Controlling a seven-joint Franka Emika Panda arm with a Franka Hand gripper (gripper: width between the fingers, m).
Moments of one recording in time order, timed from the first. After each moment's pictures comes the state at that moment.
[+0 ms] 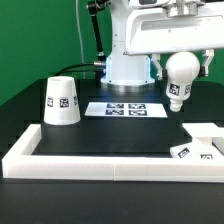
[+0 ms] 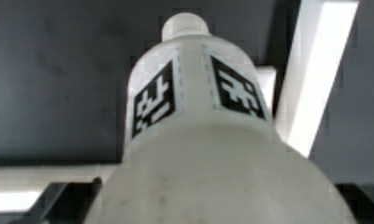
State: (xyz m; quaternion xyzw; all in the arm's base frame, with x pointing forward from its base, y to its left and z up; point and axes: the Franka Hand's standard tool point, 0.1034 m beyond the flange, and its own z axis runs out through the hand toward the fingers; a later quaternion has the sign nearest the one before) arm 0.547 0.068 0.145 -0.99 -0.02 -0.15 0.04
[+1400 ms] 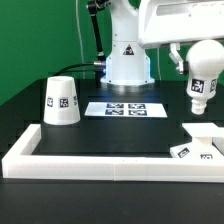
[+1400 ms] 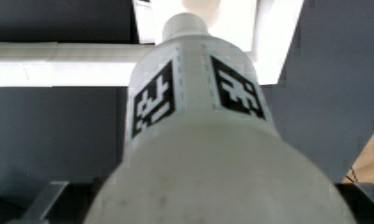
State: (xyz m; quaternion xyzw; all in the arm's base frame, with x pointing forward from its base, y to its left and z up) arm 0.619 0.084 0.161 -0.98 -0.03 -0.18 0.05
